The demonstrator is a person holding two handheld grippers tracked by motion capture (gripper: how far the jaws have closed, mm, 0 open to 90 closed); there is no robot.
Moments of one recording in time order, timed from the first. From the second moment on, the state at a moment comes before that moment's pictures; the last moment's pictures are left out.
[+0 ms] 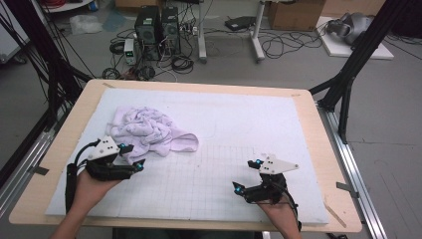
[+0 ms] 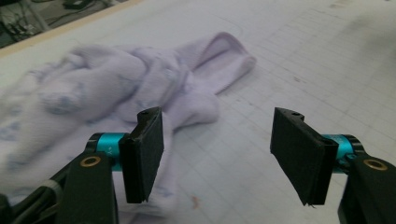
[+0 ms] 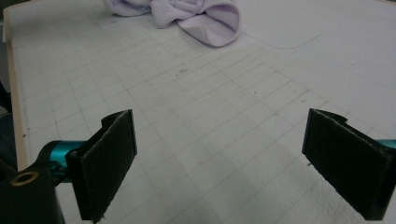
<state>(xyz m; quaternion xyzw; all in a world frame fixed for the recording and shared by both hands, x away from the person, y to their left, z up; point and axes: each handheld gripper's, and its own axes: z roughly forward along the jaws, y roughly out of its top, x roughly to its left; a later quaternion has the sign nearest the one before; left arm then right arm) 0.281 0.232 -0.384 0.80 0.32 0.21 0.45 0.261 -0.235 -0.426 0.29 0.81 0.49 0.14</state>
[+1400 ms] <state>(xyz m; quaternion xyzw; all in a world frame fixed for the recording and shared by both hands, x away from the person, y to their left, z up) 0.292 0.226 -0.376 0.85 0.30 0.18 0.40 0.261 -0.230 -0.429 0.29 0.82 0.48 0.13</state>
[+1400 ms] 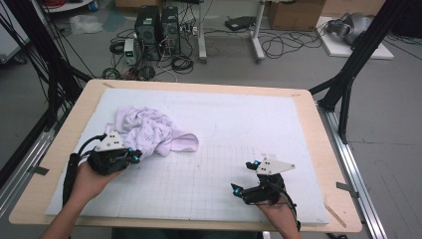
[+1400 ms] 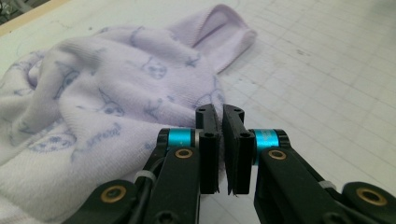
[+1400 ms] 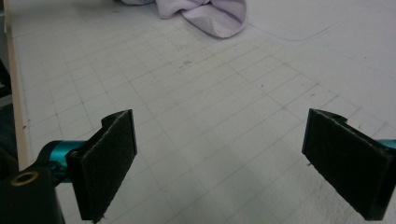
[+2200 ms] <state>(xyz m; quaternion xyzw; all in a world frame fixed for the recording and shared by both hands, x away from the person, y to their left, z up) 0.251 0.229 -0.373 0.84 0.26 0.18 0.44 0.264 -0.223 -0.429 0.28 0.82 0.48 0.12</state>
